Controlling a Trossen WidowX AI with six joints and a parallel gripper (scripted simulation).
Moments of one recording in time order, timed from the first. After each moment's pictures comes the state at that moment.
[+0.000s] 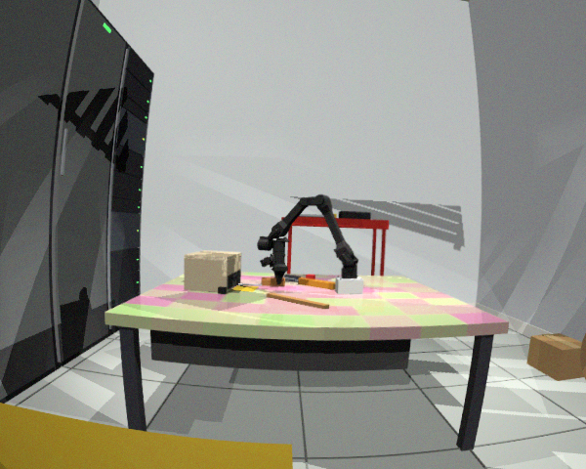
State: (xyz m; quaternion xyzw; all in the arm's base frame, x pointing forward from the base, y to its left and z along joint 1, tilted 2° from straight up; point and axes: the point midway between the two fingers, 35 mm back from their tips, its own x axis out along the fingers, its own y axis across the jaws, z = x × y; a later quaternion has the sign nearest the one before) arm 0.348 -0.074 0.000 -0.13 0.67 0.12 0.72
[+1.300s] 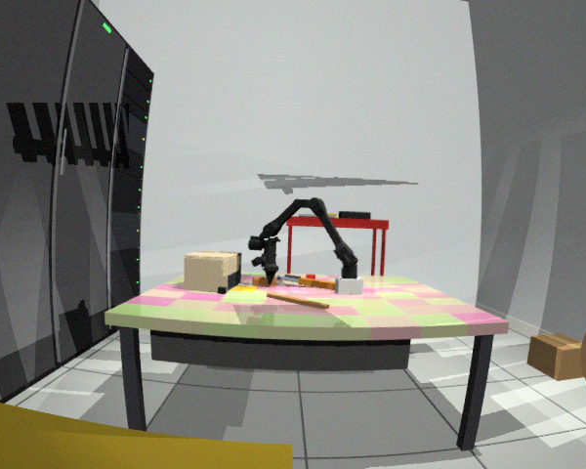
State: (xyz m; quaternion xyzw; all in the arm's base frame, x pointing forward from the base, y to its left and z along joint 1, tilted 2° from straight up) arm 0.388 -0.060 0.004 -0.13 0.67 0.12 0.72
